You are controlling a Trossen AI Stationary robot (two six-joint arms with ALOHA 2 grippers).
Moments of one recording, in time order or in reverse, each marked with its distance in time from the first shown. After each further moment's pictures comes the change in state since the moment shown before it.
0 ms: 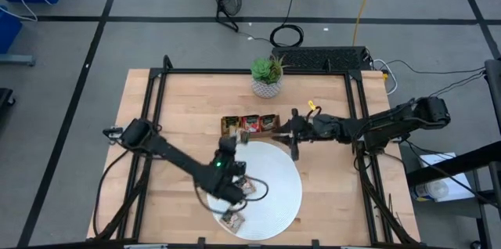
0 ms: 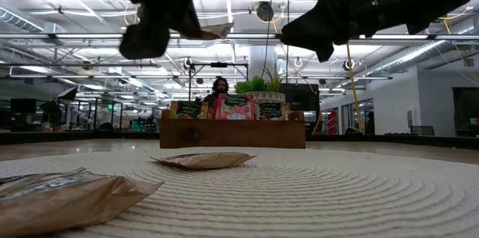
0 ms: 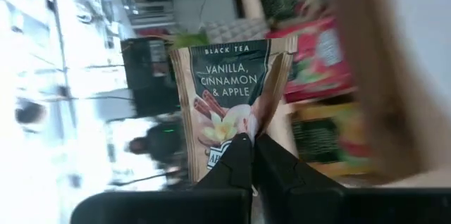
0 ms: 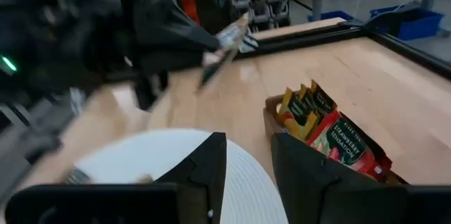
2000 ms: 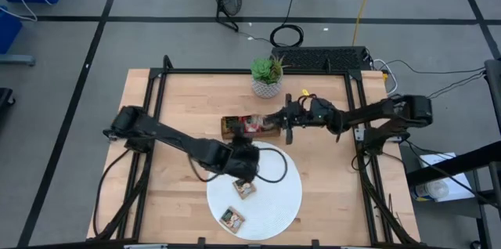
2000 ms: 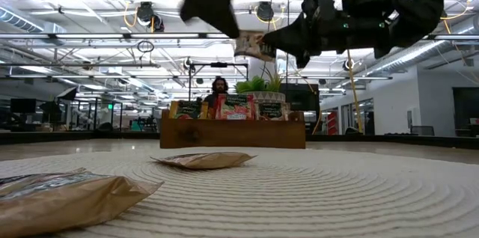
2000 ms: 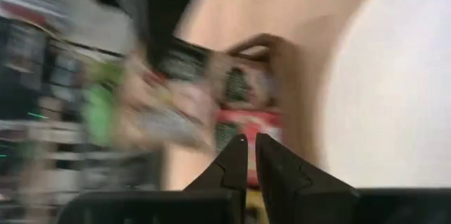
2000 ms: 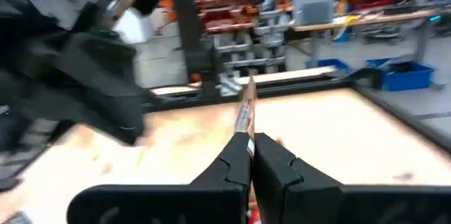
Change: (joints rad) left arm 0.173 -0.133 0.003 0.594 0.369 0.301; right arm -0.231 0.201 0.003 0.382 -0.259 -0.047
